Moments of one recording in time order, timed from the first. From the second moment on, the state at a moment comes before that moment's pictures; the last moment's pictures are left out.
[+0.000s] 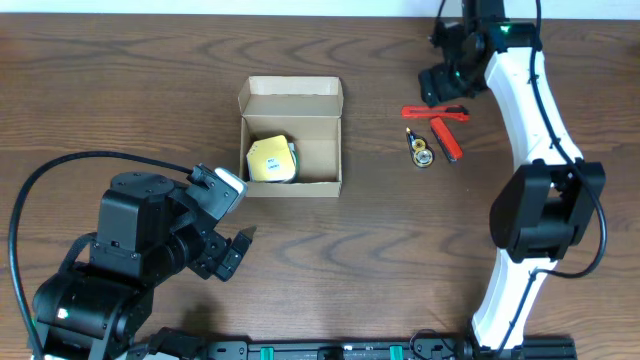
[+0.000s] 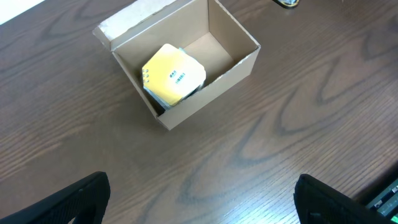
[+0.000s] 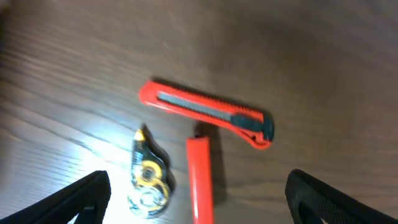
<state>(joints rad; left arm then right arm) -0.30 0.86 1.17 -1.16 0.20 0.30 0.04 2.15 1.99 -1.10 -0.03 -0.25</state>
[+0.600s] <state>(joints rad) -0.30 0.86 1.17 -1.16 0.20 0.30 0.01 2.20 1.79 -1.08 -0.02 -0.26</state>
